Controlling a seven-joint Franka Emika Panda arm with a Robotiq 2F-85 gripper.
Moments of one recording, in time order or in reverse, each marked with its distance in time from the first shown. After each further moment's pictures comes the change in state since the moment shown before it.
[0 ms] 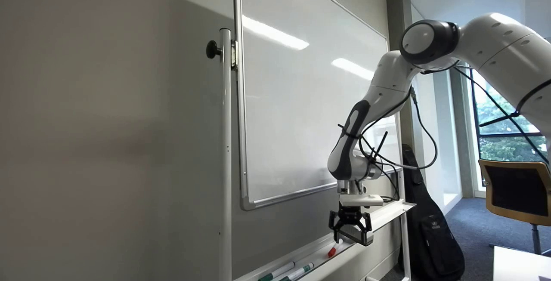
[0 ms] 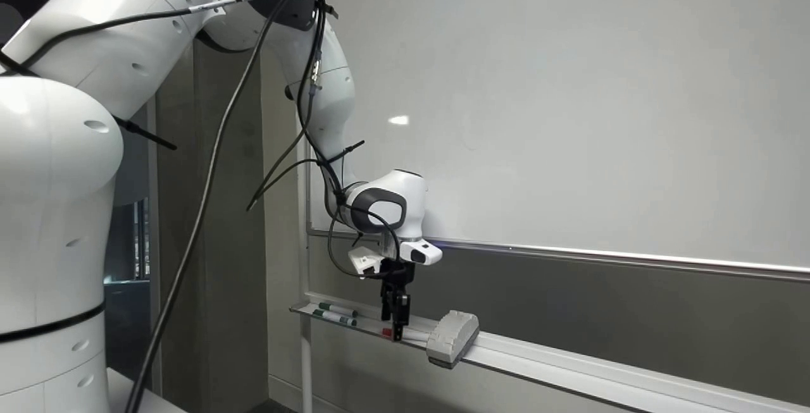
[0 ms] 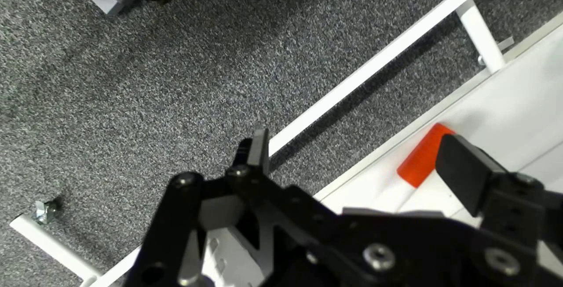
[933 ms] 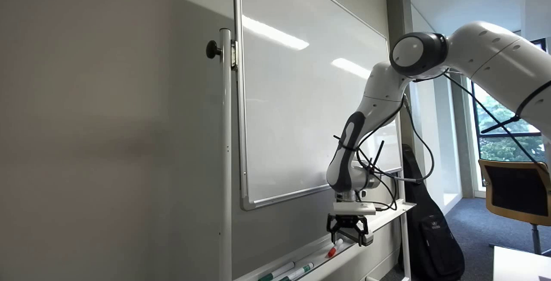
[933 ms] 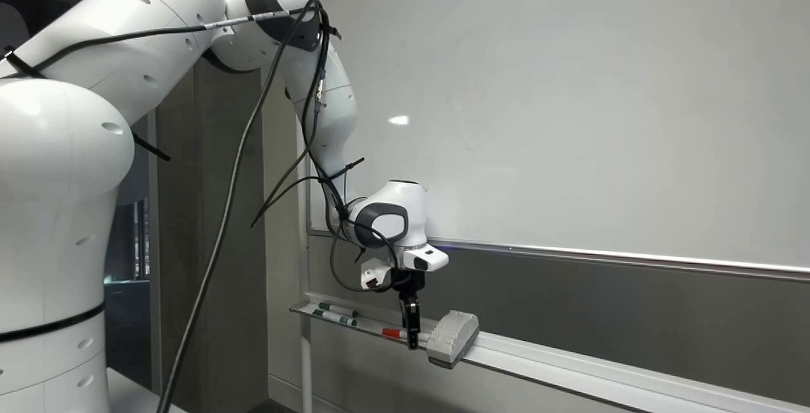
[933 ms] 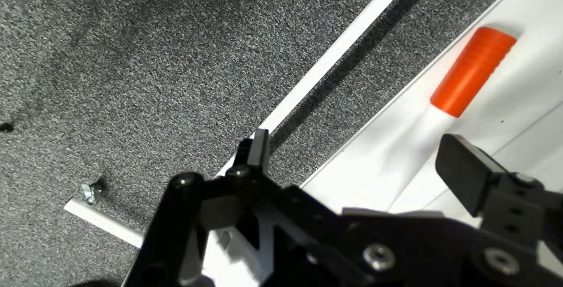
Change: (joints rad) arm 0.090 0.098 -0.088 0.052 -0.026 0.150 0.203
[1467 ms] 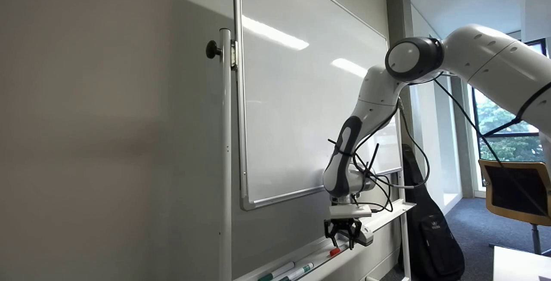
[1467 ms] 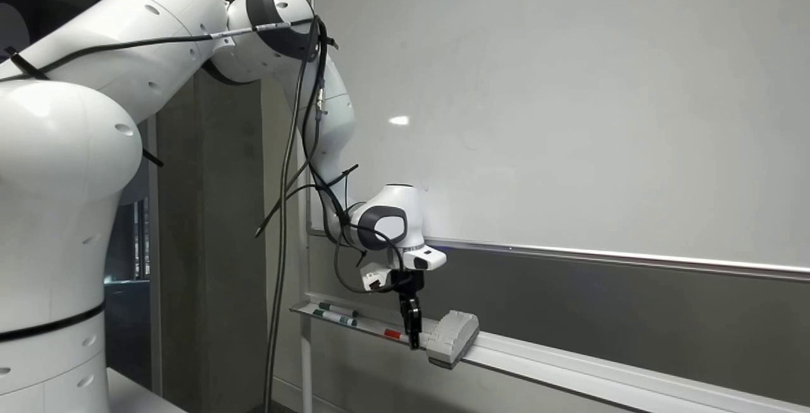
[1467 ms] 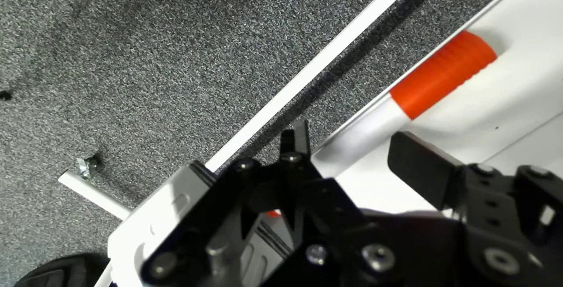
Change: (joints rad) arm 0.071 0.048 -0.053 0.052 -0.057 -0.008 0.021
